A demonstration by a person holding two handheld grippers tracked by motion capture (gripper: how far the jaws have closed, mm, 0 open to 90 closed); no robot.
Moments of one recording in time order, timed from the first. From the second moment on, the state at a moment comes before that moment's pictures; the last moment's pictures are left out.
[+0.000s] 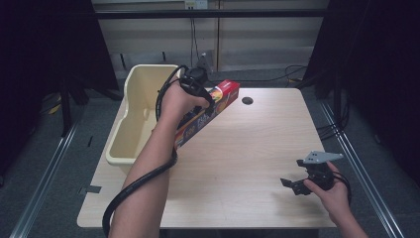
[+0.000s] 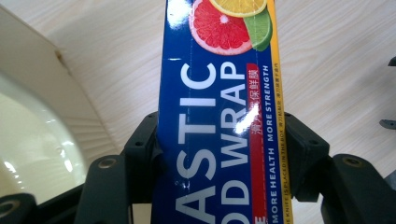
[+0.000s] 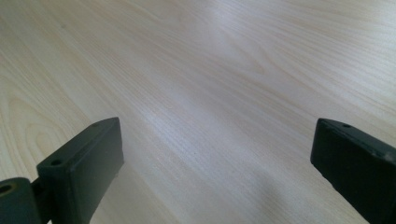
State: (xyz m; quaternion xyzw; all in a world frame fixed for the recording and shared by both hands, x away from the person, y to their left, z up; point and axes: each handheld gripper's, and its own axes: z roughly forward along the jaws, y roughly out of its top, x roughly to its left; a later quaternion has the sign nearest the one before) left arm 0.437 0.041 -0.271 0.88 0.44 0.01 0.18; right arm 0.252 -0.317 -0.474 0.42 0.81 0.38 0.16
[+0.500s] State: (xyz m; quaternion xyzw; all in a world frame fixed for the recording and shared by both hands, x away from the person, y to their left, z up) left arm 0.434 0.061 -0.257 0.87 0.46 0.01 0.18; right arm 0.252 -0.316 -0.474 0.41 0.82 0.37 0.16
